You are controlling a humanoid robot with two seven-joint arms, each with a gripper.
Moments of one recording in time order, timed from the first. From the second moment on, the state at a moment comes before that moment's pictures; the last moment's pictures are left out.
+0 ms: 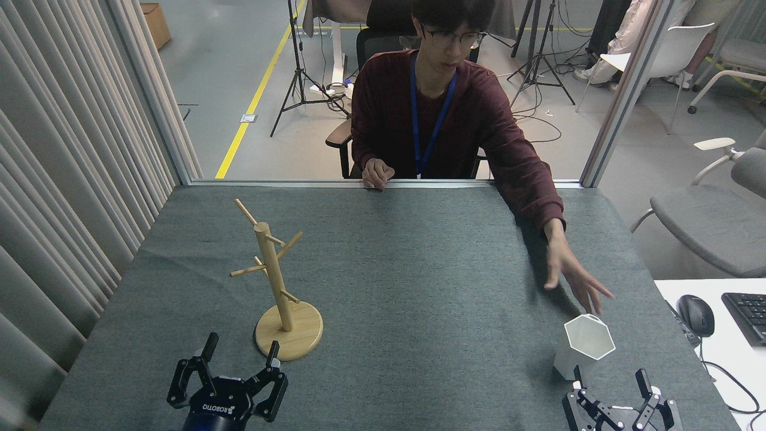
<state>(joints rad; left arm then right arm) 0.17 -0.05 0.02 -1.70 -1.61 -0.16 0.21 0.20 -0.09 -0.15 -1.52 1.43 -0.05 -0.29</state>
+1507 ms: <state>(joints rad) 0.16 -0.05 0.03 -1.68 -1.60 -0.16 0.21 -0.05 -0.13 -0.09 -1.17 1.45 -0.09 -0.30</state>
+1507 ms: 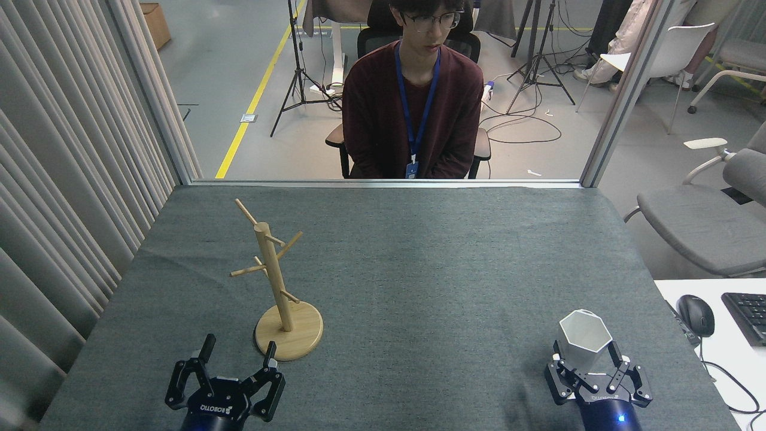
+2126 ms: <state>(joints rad) 0.16 -0.05 0.03 -1.69 -1.60 -0.16 0.21 -0.06 -0.17 -0.10 -1.14 1.43 -0.11 -0.30</state>
